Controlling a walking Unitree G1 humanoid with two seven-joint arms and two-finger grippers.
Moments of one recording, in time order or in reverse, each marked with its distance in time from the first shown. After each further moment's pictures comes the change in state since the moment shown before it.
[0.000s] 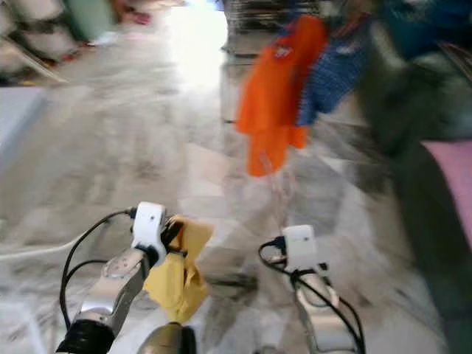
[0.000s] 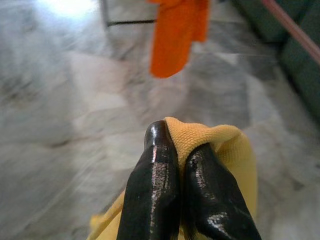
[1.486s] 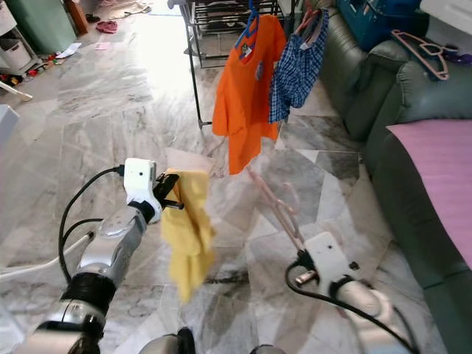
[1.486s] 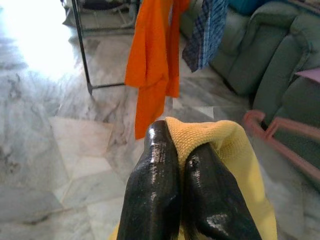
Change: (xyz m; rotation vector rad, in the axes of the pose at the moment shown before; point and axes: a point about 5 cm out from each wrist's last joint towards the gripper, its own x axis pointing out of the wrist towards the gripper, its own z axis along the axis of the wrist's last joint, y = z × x) left arm 0.032 0.019 0.074 -0.012 -0.210 0.000; right arm -0.039 -0.058 0.002 -0.306 0.090 0.246
